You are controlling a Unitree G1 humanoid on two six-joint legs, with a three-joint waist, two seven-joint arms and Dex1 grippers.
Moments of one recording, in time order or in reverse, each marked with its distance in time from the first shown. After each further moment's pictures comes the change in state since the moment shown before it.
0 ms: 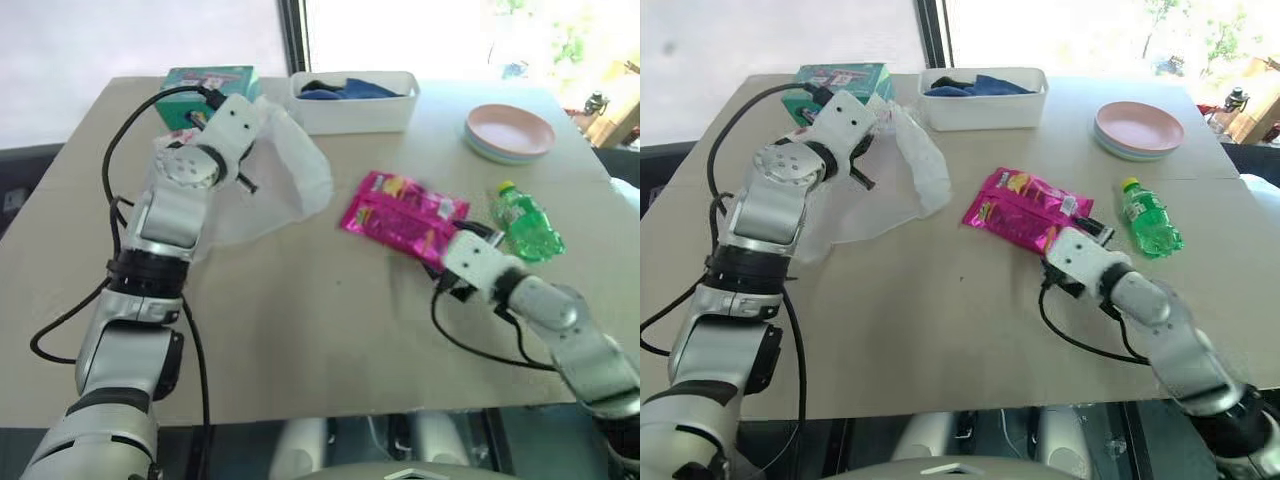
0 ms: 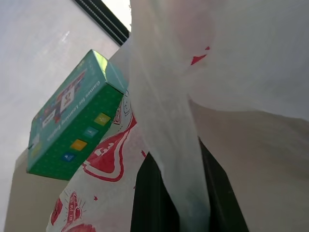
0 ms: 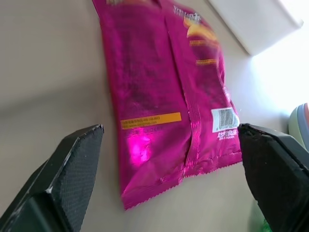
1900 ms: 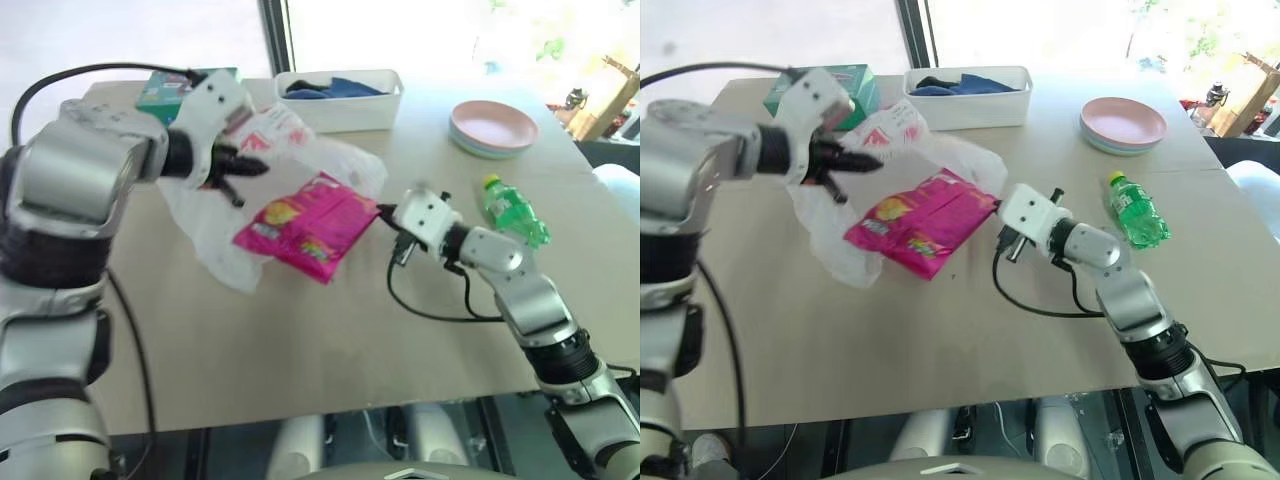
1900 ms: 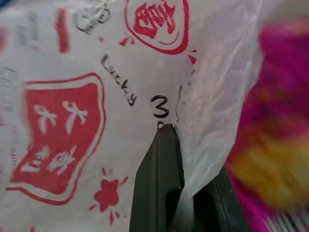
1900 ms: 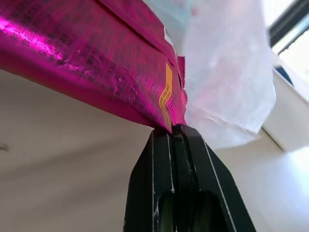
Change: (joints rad) left arm -0.096 0.389 -0.069 -0.389 -0.501 0.568 -0.569; right arm -0.318 0.232 -0.082 0.387 0.125 -0.287 0.220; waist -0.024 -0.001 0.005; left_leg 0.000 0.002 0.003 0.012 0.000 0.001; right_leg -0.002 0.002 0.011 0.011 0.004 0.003
